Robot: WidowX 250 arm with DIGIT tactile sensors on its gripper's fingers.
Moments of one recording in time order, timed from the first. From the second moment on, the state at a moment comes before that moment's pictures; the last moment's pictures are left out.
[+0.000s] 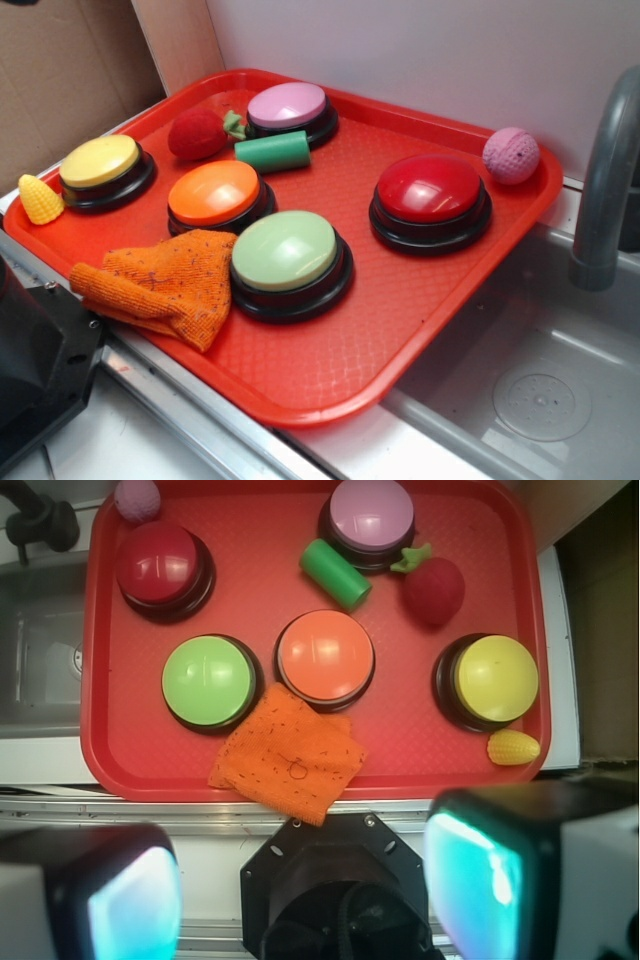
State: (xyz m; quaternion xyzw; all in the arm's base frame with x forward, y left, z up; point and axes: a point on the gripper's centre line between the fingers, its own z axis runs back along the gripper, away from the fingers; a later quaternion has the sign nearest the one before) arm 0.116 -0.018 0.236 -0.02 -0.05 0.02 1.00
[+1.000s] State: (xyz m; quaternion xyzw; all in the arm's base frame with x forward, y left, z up) arm 0.184 0.020 0.181 0.02 -0.05 0.01 1.00
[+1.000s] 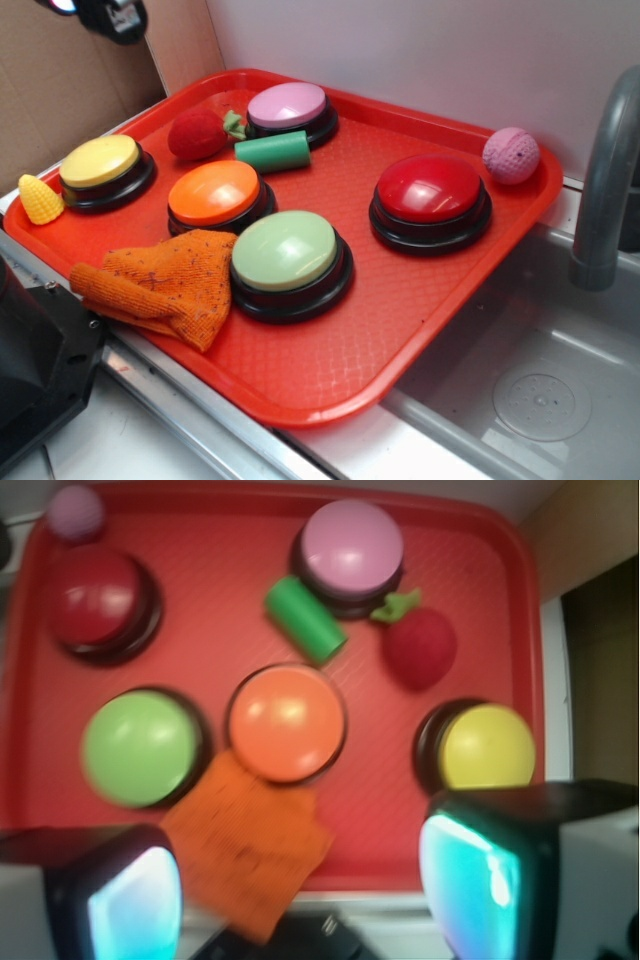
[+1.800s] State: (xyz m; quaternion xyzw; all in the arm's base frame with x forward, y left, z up) arm 0.267 0.107 0.060 0.05 -0.05 0.01 1.00
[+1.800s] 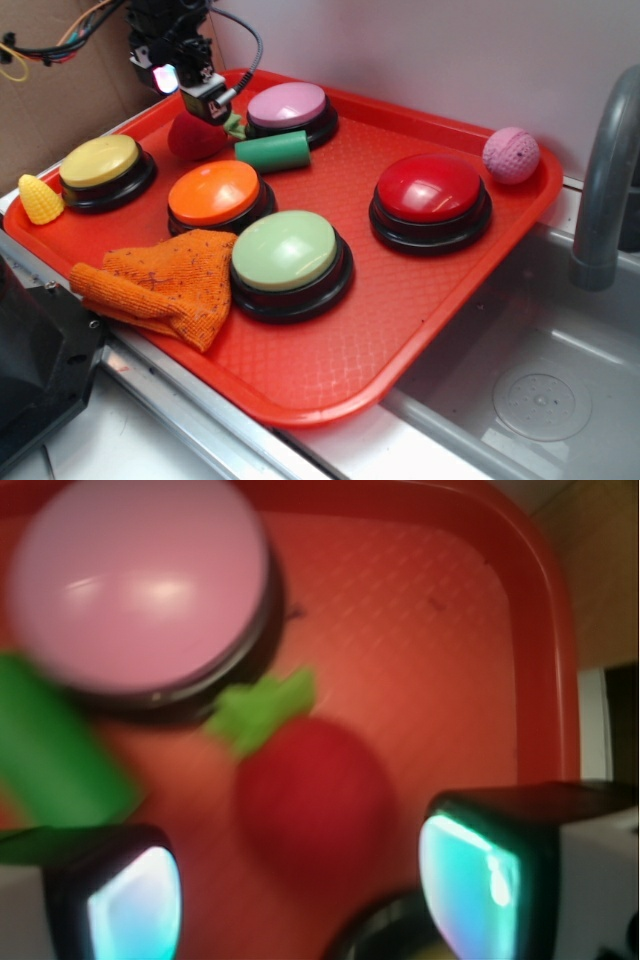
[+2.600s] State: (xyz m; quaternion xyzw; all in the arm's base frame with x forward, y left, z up) arm 0.268 0.125 0.035 0.02 -0.04 -0.01 1.00
